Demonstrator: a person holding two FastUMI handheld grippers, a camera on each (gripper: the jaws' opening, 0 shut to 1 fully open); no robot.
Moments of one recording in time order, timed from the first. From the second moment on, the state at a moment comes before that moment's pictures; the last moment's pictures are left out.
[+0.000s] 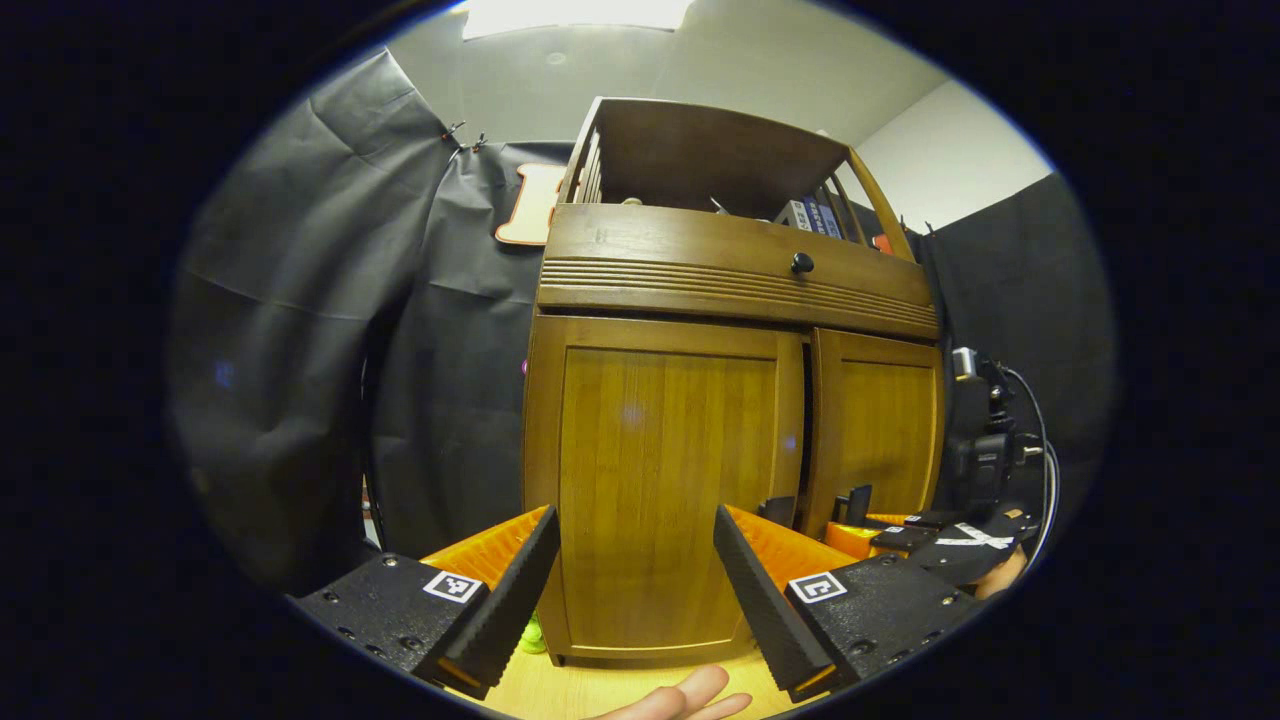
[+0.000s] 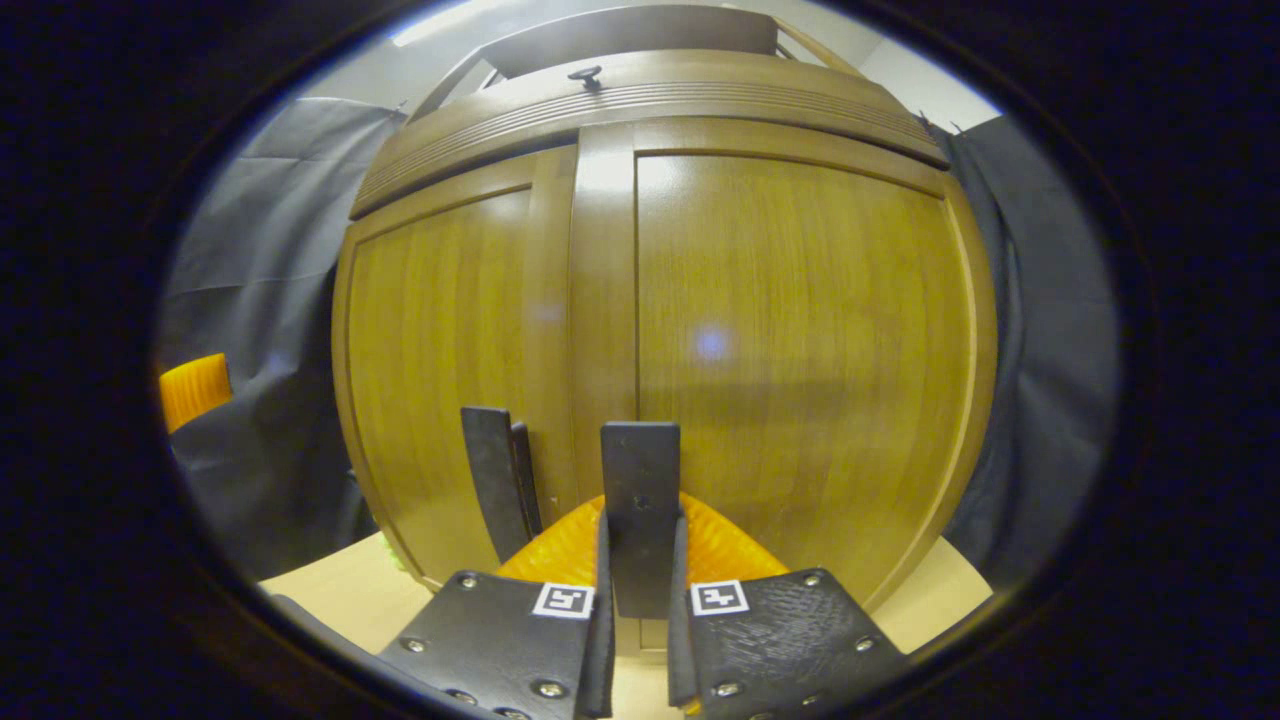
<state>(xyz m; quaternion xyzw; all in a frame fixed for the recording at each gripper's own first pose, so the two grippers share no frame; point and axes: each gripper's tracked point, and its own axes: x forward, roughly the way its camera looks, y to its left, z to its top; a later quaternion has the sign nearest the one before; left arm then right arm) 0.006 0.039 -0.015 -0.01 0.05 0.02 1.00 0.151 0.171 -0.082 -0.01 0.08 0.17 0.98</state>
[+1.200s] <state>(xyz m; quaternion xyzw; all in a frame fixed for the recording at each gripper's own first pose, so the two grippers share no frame) 0.013 0.020 -0.030 -0.01 0.07 0.00 1.00 0.051 0.088 -0.075 0.03 0.11 0.23 0.97</state>
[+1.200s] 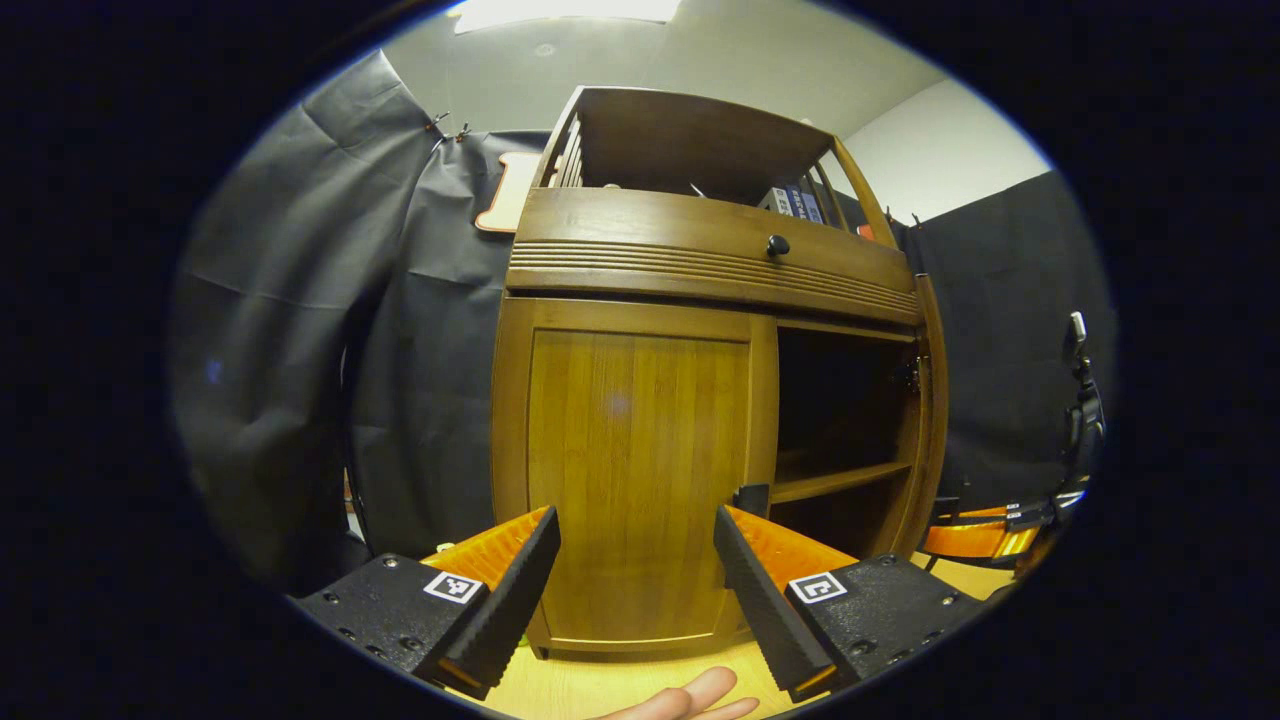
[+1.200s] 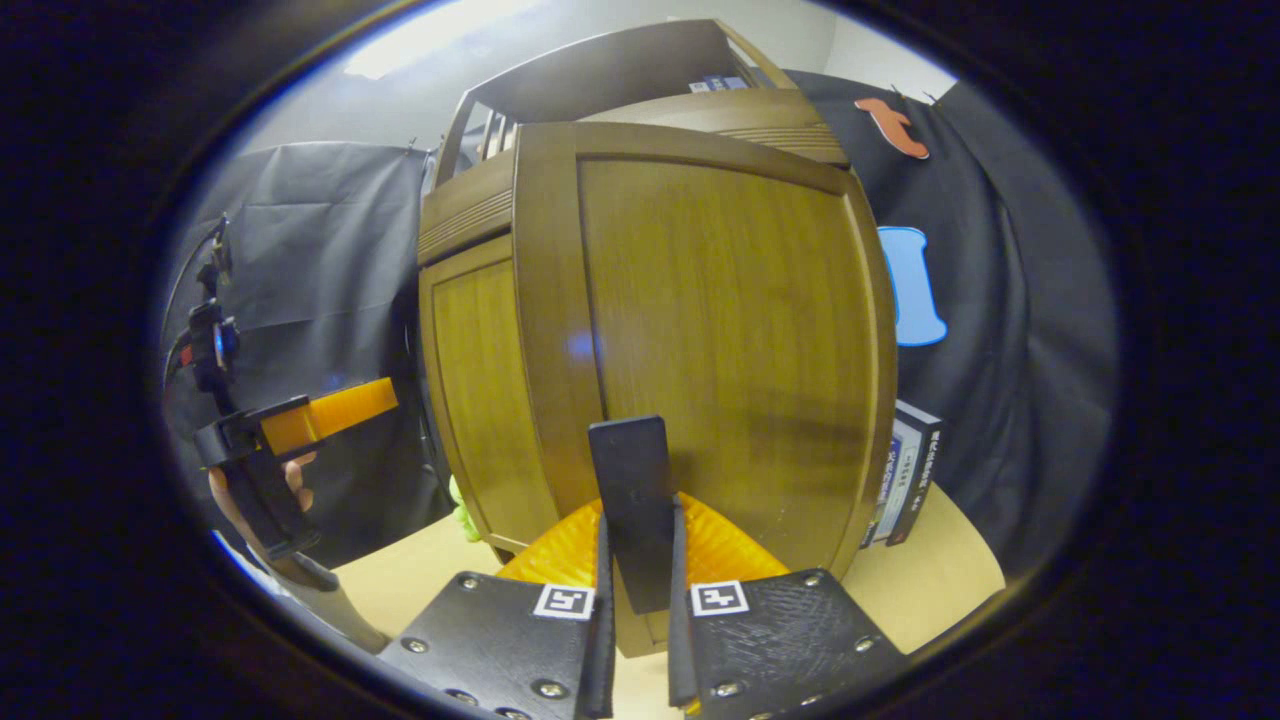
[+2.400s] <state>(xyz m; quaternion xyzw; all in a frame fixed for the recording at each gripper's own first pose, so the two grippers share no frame) 0.018 0.019 -0.034 0.00 0.07 0.00 1.00 0.020 0.010 -0.062 0.00 0.09 0.16 0.98</state>
